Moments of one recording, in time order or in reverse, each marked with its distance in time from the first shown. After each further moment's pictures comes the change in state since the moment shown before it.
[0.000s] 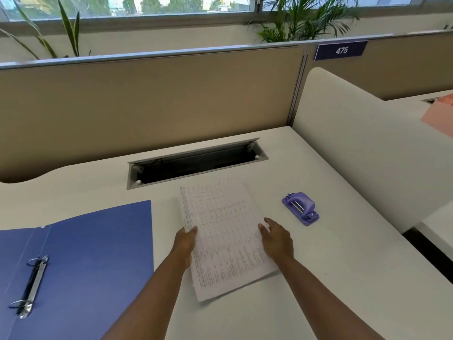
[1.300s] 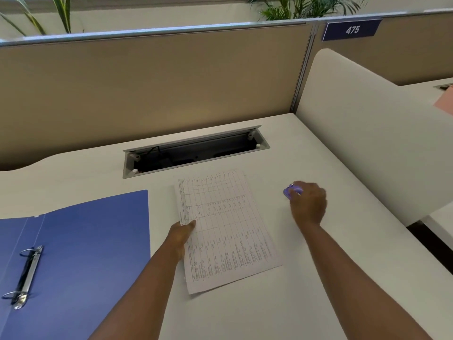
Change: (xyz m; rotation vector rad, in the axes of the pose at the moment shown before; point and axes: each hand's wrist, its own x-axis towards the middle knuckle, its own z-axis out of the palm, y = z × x) left_hand 0.025 -0.010 -0.010 0.029 -0.016 -0.087; right_hand 0.059 0.006 -0.052 -0.085 0.525 -0.033
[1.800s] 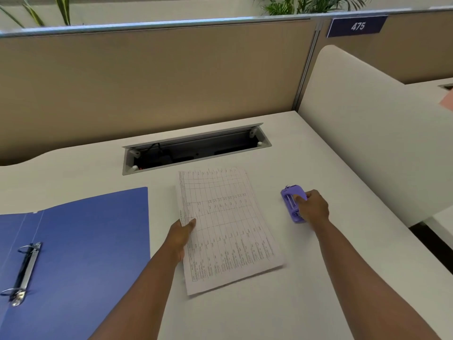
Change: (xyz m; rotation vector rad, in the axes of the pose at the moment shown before) left_hand 0.000 -0.007 -0.004 -0.023 -0.037 0.088; right_hand 0.017 0.024 0.004 0.110 -0.348 0.277
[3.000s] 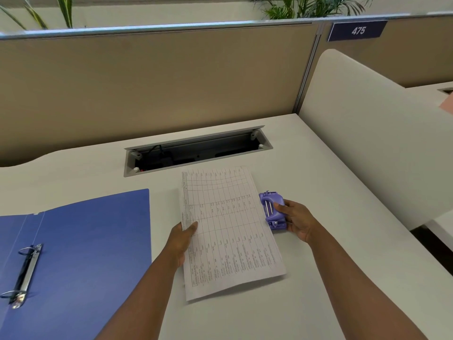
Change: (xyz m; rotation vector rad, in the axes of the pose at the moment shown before) left_hand -0.009 -0.001 -0.001 0.041 -0.025 0.048; right_hand -0.023 -0.006 0.017 0.746 -0.588 0.131
